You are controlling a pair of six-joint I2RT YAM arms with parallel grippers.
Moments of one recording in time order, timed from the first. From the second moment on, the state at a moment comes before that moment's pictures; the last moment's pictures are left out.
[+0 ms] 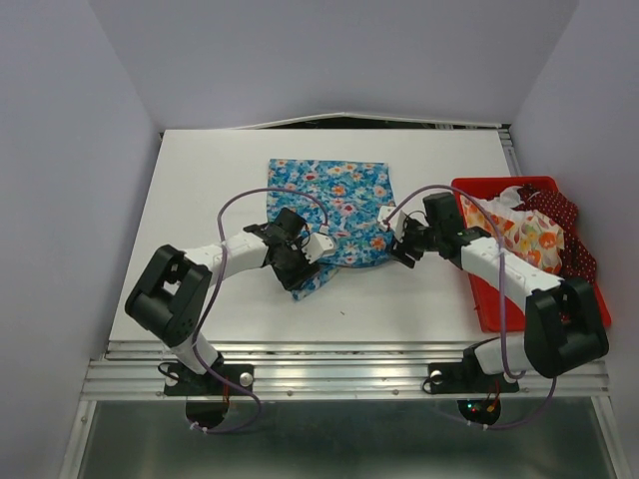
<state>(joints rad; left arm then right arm) -0.60 1.60 0.90 -0.48 0.23 0.47 0.33 1.37 0.81 -0.27 -0.50 -0.80</state>
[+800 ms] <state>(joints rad) -0.61 1.62 0.91 -0.48 0.21 0.46 0.42 1.40 0.58 0.00 -0.45 -1.12</state>
